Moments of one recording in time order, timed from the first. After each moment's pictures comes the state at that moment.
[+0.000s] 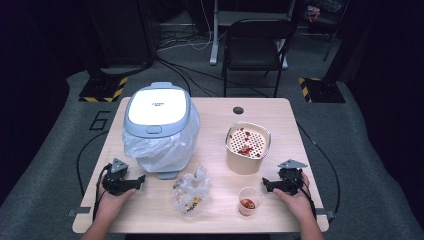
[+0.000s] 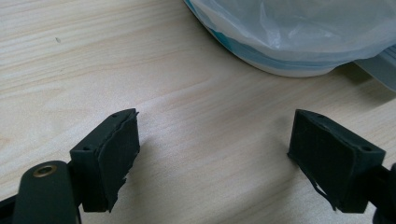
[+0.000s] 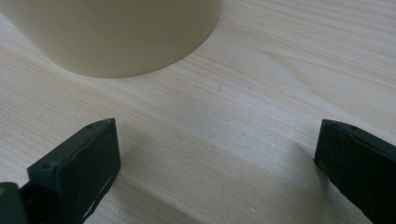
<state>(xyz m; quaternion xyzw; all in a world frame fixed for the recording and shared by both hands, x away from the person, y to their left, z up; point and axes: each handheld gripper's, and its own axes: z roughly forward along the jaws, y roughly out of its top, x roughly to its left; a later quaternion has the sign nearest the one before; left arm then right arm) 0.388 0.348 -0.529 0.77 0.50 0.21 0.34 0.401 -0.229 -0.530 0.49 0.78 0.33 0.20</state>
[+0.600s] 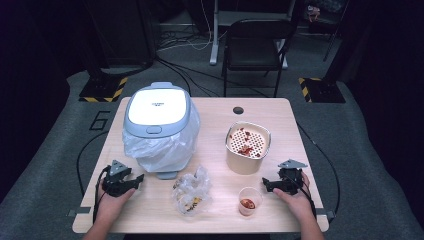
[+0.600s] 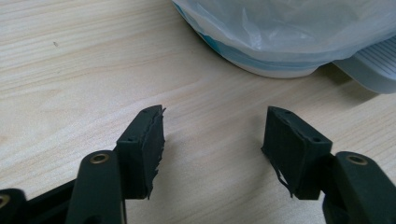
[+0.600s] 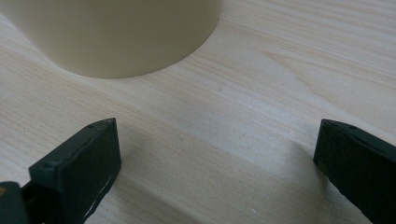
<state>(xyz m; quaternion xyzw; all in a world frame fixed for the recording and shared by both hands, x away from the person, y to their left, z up) 0.380 0.345 -0.529 0.76 0.50 0.22 0.36 0.401 -0.229 -0.529 0.49 0.78 0.33 0.20</state>
